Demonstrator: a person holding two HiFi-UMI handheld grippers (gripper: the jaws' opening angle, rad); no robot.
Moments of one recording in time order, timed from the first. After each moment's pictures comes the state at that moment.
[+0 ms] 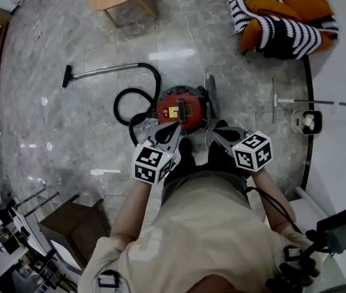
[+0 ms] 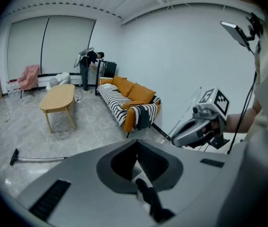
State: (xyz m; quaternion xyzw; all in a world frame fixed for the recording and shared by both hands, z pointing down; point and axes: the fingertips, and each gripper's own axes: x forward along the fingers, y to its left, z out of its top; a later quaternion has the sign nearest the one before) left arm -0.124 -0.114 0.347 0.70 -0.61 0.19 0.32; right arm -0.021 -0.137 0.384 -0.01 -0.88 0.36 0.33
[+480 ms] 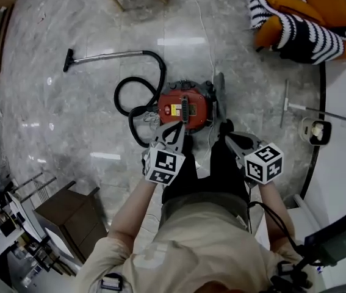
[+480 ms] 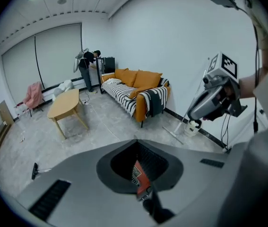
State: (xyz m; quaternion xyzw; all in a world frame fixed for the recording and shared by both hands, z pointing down) left arm -0.139 -0.134 0.452 0.67 -0.63 0.30 0.27; right arm -0.007 -0.175 0.457 0.01 -0.87 0.36 0.34
